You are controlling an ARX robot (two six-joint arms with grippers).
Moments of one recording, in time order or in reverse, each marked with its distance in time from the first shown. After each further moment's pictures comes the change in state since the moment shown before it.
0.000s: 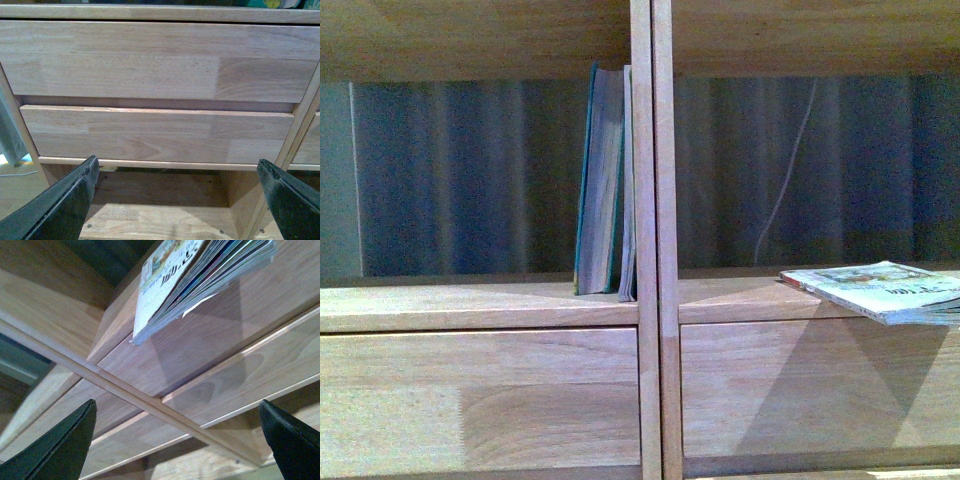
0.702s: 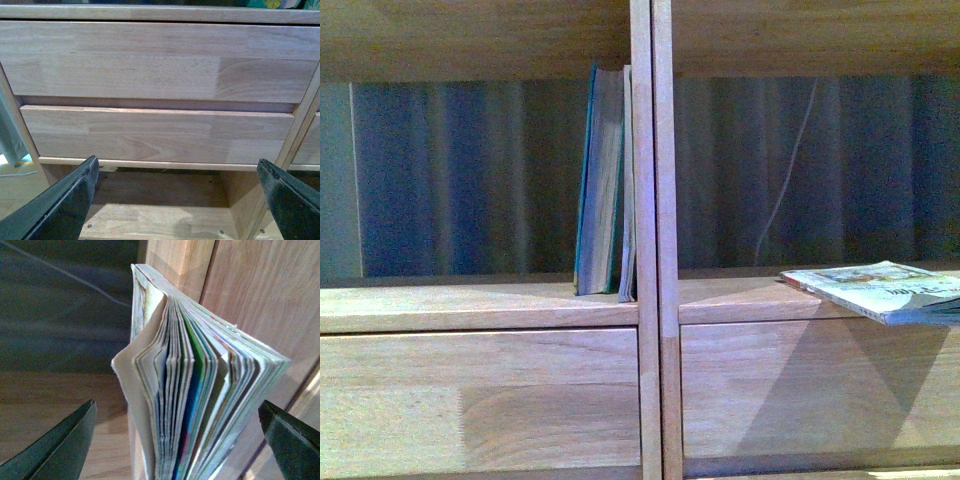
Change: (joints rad) left arm 0.000 0.000 0.000 0.000 0.000 0.000; right arm -0.015 0.547 0.355 0.211 0.137 0.623
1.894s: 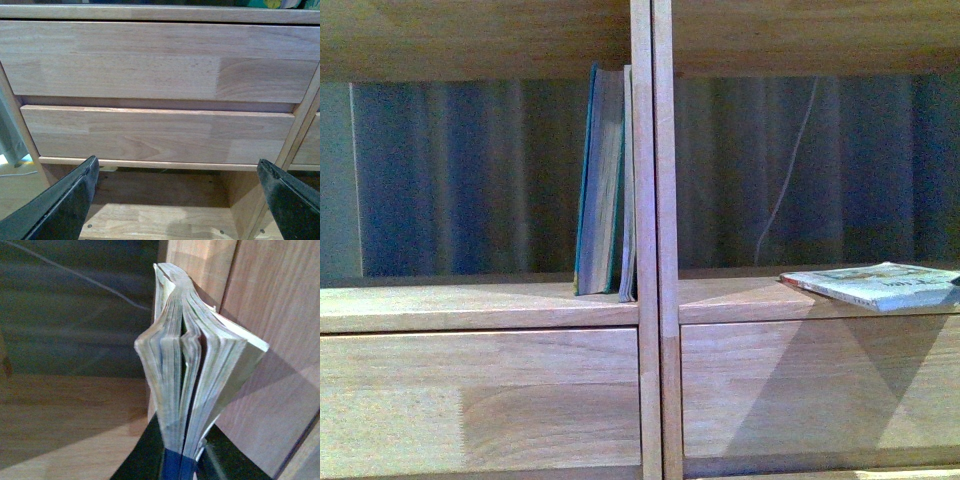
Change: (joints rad) left arm 0.000 0.000 0.000 0.000 0.000 0.000; right arm 0.052 0.006 -0.035 0.121 0.089 0.058
